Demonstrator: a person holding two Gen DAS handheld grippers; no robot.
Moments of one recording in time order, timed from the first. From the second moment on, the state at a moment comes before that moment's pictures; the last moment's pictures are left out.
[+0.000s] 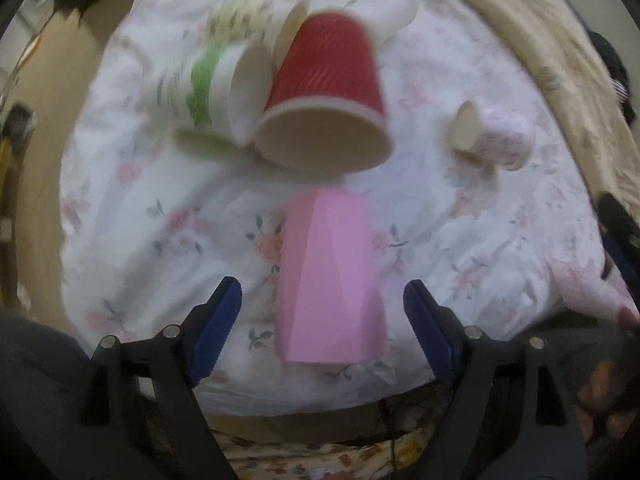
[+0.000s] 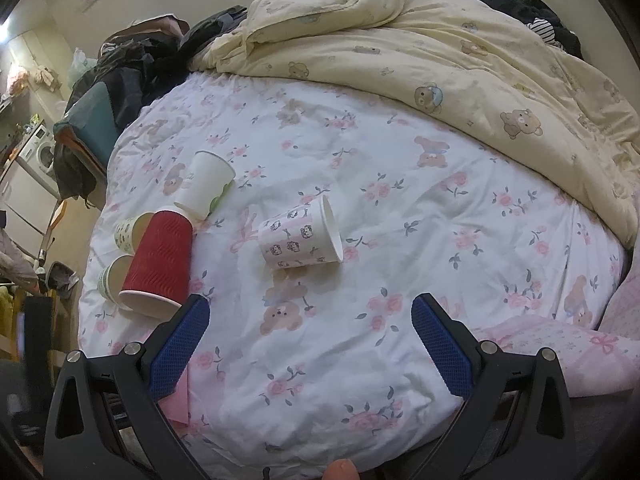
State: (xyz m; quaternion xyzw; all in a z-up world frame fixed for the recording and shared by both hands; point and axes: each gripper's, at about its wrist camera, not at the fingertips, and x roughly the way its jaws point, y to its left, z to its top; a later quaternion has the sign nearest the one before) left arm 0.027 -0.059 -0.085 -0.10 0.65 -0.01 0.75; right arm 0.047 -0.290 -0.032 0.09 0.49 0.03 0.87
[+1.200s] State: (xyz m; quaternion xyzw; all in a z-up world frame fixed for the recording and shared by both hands) left arm 0.015 0.023 -0.058 -0.11 0.57 0.03 0.82; right arm 0.053 -0.221 -0.050 0.03 0.55 0.15 0.82
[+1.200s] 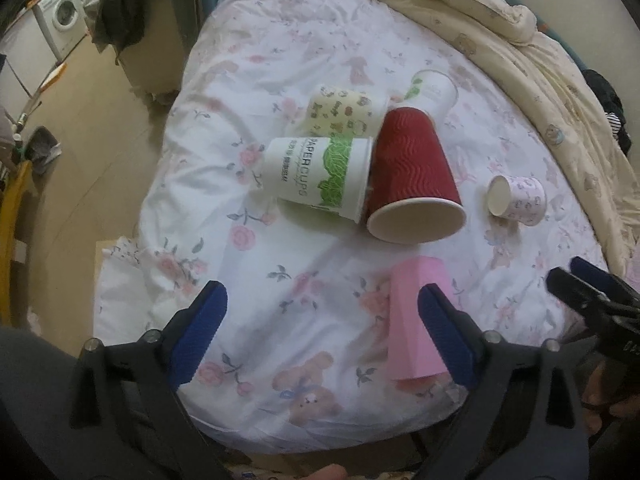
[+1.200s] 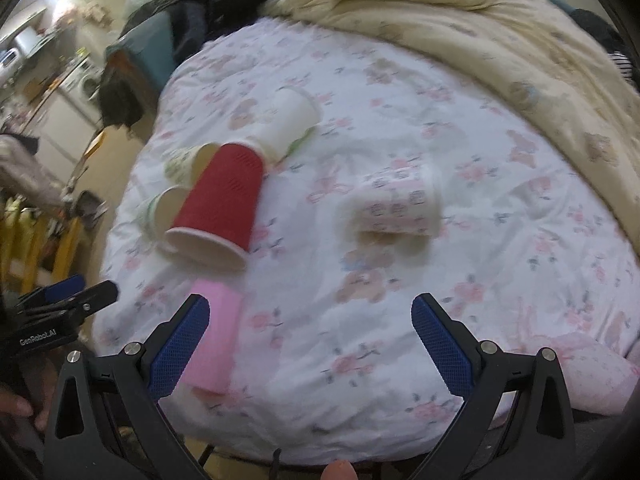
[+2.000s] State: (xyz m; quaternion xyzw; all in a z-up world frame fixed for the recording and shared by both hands) left arm 0.012 0.048 -0.053 -0.11 0.56 0.08 0.82; right arm 0.088 -0.131 -0.131 0.07 0.72 0.24 0.65
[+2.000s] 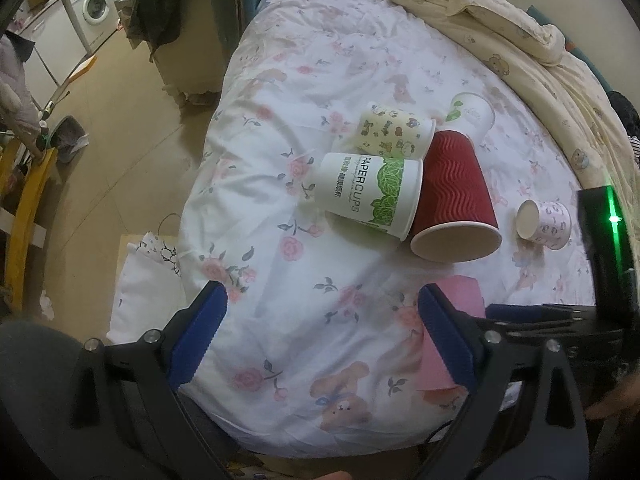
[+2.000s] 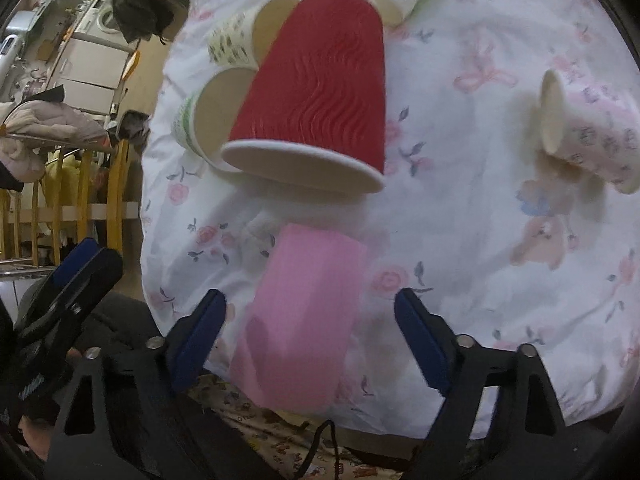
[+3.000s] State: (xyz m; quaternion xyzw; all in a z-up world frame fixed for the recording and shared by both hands) left arm 0.012 0.018 -0.041 -0.10 0.53 0.01 0.84; right arm 0.071 -0.186 -0.050 0.11 0.64 0.29 0.71
